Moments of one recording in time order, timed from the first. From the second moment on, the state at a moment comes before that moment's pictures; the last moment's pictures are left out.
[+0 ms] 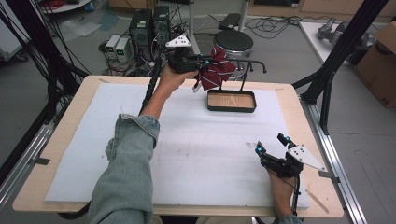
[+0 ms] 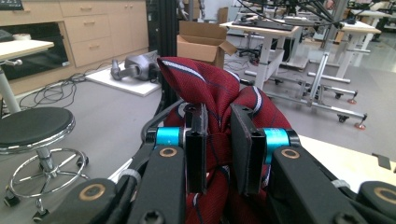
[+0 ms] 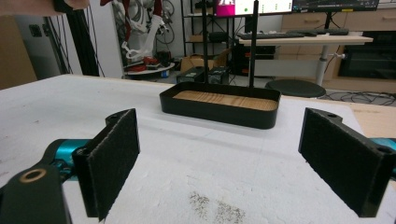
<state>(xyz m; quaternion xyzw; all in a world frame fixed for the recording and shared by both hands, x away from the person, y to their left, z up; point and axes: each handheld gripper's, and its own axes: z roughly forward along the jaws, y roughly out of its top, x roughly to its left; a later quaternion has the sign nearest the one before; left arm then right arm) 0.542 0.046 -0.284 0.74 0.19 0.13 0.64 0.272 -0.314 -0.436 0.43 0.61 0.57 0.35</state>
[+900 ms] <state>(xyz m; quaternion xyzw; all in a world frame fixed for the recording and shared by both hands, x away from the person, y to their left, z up) 0.535 0.035 -0.284 0.73 0.13 0.06 0.66 0.272 -0.313 -0.436 0.43 0.61 0.57 0.35</state>
